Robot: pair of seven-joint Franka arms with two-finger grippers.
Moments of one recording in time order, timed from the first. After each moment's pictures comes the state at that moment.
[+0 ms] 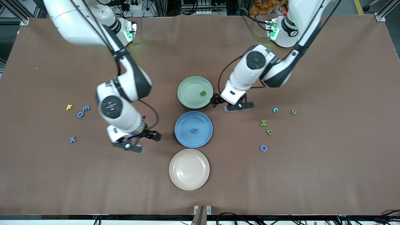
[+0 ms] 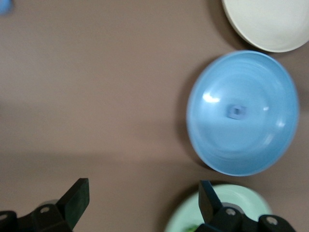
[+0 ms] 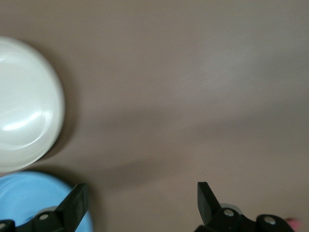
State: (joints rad) left arm -0.11 0.40 -0.55 -2.01 0.10 2.55 -0.83; right arm 0.23 0.60 0.17 -1.50 -0.10 2.14 0.68
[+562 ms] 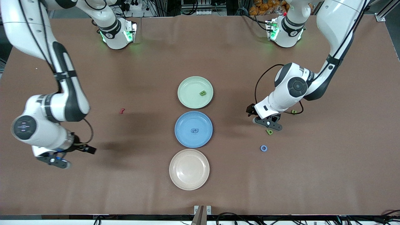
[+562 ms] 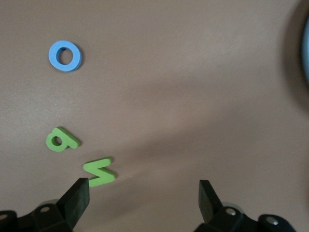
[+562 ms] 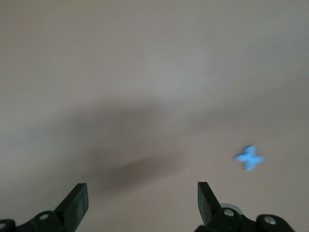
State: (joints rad) left arm 0.13 0.44 -0.54 -2.06 0.14 2.50 -0.14; right arm -0.04 0.61 0.04 -1.52 -0.10 2.14 0.37
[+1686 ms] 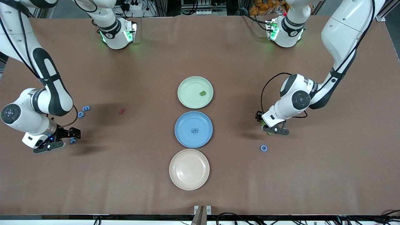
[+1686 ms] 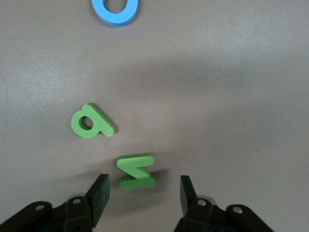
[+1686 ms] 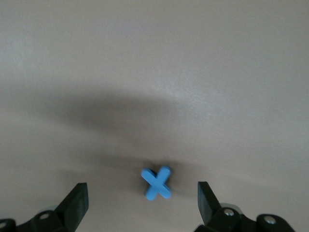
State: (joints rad) left arm 0.21 0.57 -0.53 -2.05 0.26 2.50 -0.28; right arm -0.31 0.59 0.08 -1.84 -0.10 2.49 -0.45
